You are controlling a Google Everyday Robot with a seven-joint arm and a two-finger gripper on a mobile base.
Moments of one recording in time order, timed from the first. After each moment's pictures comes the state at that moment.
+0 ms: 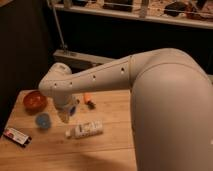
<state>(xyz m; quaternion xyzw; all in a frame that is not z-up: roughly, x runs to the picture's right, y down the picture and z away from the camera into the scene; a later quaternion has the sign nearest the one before) -0.183 0.111 0.707 -0.29 0.03 0.18 0.94</state>
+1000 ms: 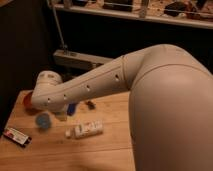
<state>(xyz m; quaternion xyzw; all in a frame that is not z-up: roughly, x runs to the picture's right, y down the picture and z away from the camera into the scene) -0.212 0.105 0.701 -0.18 -0.04 -0.01 0.98</state>
